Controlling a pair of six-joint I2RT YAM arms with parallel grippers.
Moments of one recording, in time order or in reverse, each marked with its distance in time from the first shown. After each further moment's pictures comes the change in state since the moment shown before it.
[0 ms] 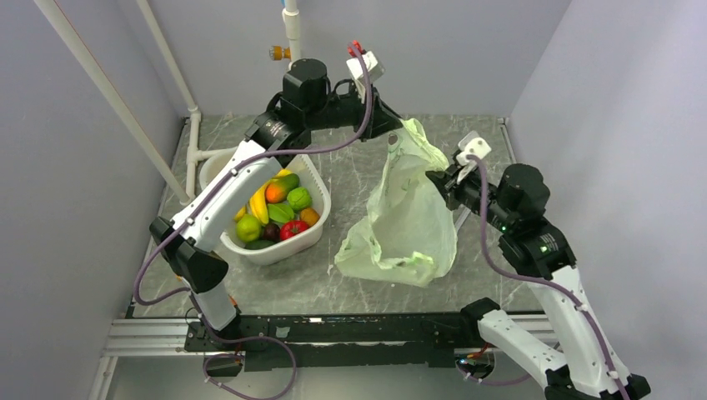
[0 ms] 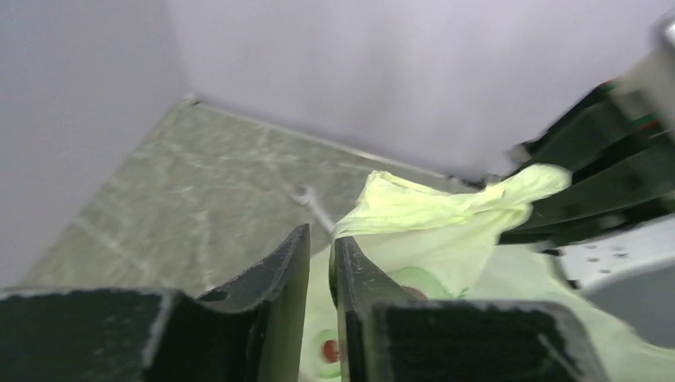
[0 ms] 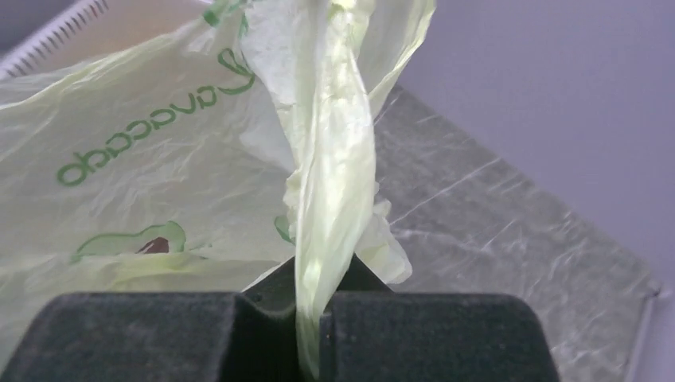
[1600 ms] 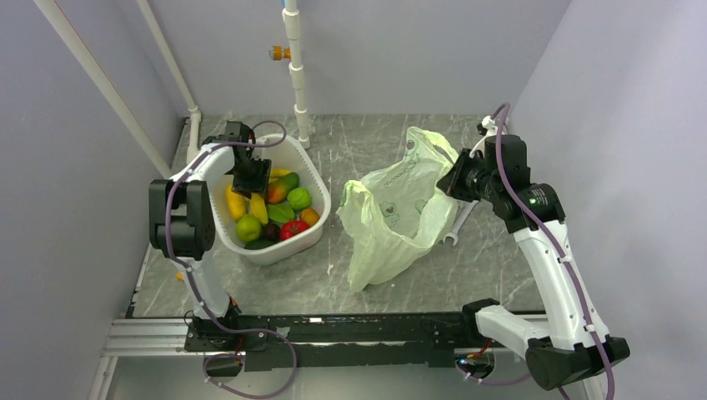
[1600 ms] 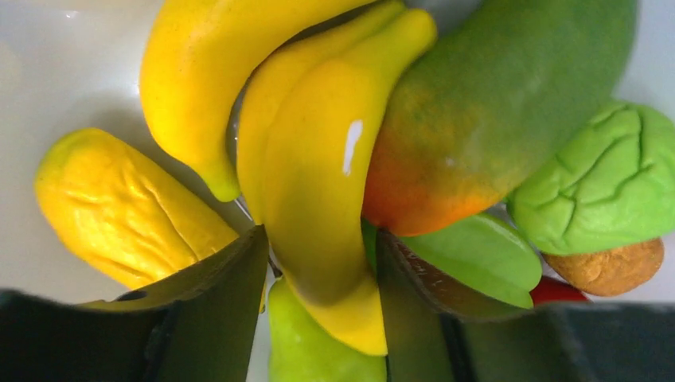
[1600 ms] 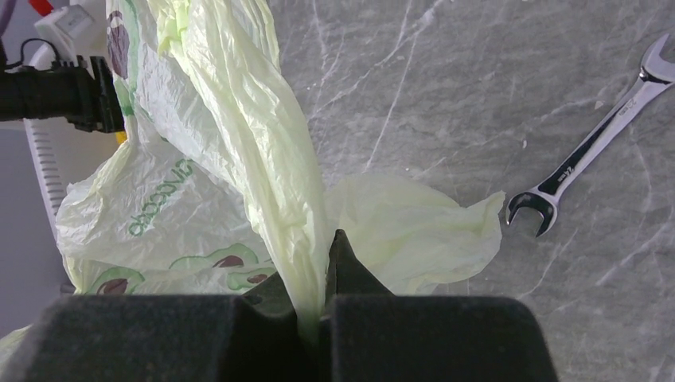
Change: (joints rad) left arm 0.645 0.141 -0.594 -0.458 -0.520 0.184; right arm -0.164 0.252 0.215 -0.467 0.172 0.746
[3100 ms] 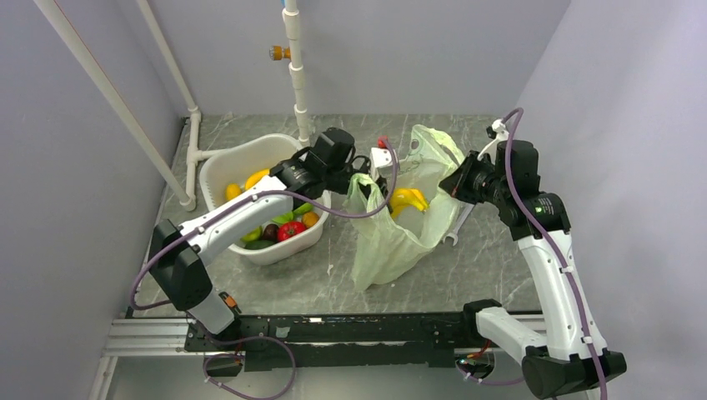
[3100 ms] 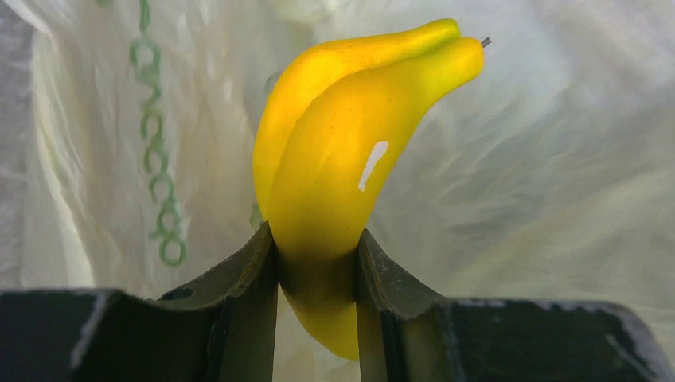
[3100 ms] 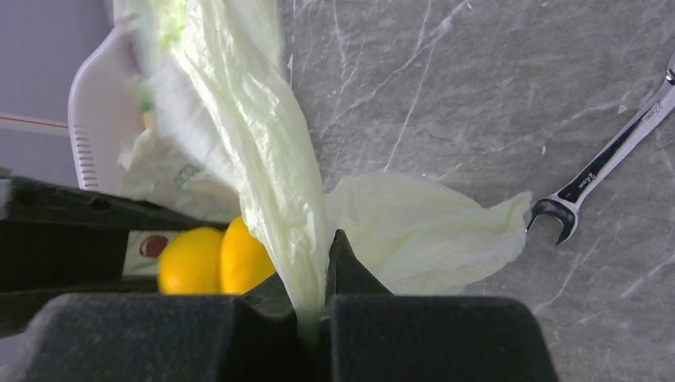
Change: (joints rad) left arm -0.752 -0.294 0.033 0.435 0.570 0.064; right arm -0.076 -0.054 -0.052 0.058 -0.105 0.010
